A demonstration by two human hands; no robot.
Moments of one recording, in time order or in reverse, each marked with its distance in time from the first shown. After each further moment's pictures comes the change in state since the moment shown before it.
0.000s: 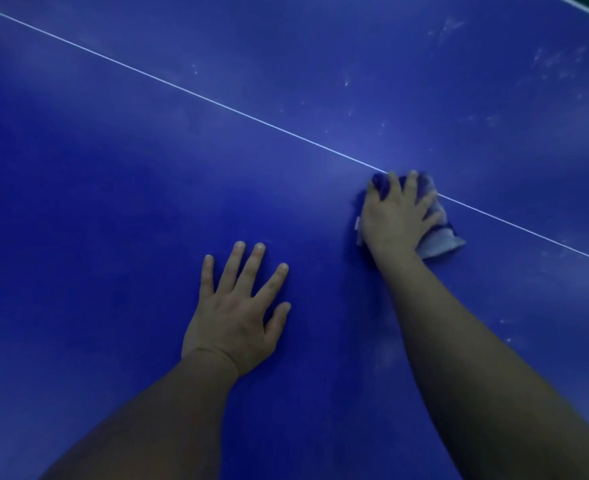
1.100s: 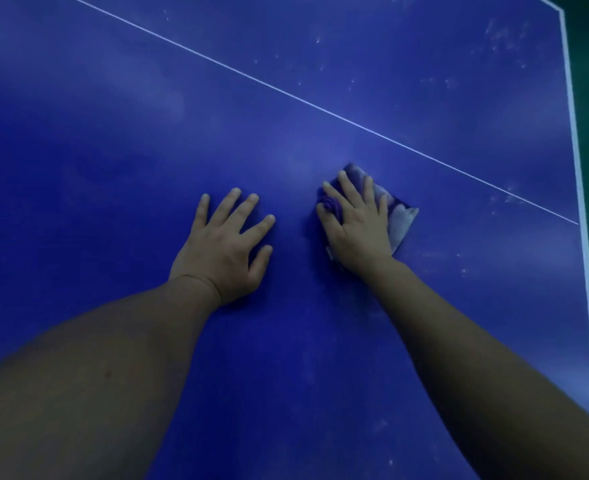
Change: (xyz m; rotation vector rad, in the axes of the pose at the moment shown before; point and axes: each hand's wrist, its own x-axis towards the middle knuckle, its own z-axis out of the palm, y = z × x) left_hand -0.007 -0.002 -0.003 -0.127 0.051 0.150; right_hand -0.102 0.065 0.000 -0.070 -0.125 -0.484
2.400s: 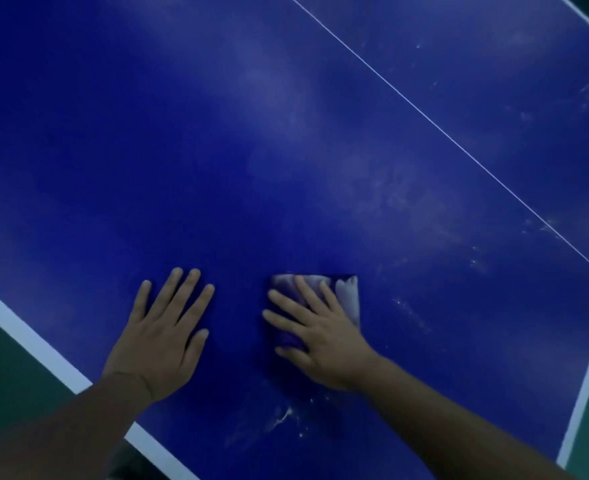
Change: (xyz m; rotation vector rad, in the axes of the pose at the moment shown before) left_hand -0.327 0.129 0.054 0.119 -0.058 -0.473; right_hand -0.256 0.034 0.025 -0.214 -0.444 -0.993
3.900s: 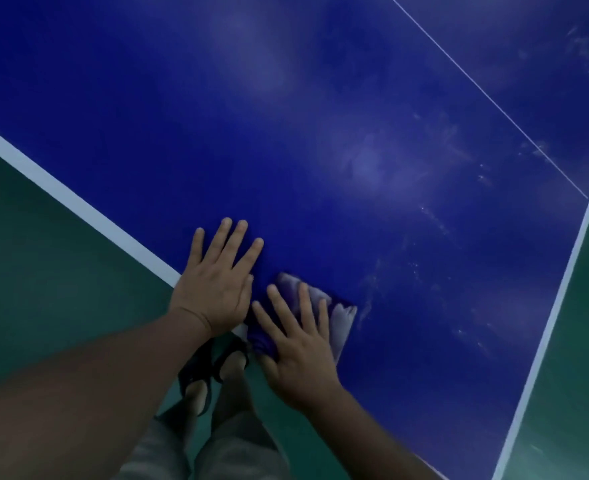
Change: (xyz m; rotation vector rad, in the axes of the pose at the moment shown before) left_hand -0.075 0.002 0.026 -0.037 -0.004 0.093; right_hand -0.055 -0.228 0.099 -0.021 0.109 0.401
